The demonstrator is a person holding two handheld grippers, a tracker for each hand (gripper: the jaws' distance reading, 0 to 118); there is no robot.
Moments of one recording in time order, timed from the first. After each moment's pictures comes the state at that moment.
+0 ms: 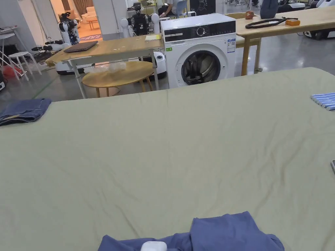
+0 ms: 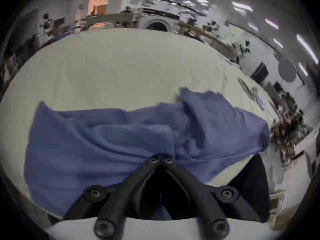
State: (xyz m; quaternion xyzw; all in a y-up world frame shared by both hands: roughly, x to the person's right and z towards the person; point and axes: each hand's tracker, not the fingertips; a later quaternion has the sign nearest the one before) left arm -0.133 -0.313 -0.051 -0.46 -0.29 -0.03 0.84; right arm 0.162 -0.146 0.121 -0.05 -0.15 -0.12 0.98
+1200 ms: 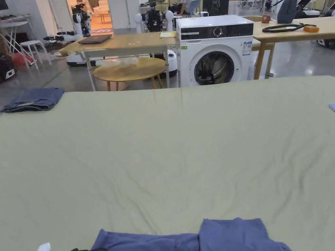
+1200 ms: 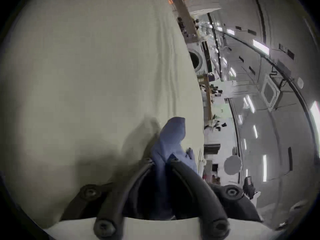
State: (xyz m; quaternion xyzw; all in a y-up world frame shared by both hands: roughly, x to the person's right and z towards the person) left arm -0.415 -0.338 -0.133 -0.48 -0.24 0.47 0.70; right arm 0.125 -0.127 0.099 -0.05 -0.13 -0.09 0.99
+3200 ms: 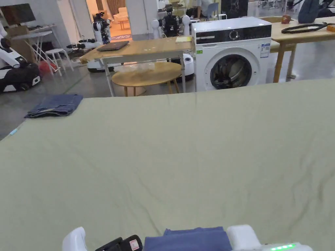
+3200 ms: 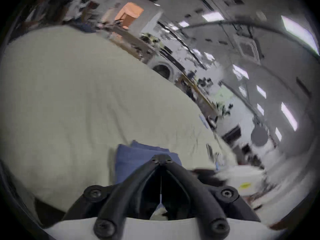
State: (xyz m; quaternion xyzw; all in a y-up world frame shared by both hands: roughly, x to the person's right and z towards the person) left arm -0.321 -0.254 -0.075 -0.36 -0.27 0.33 0.83; right arm 0.026 -0.299 -0.063 -0.52 0.11 -0.10 0.84
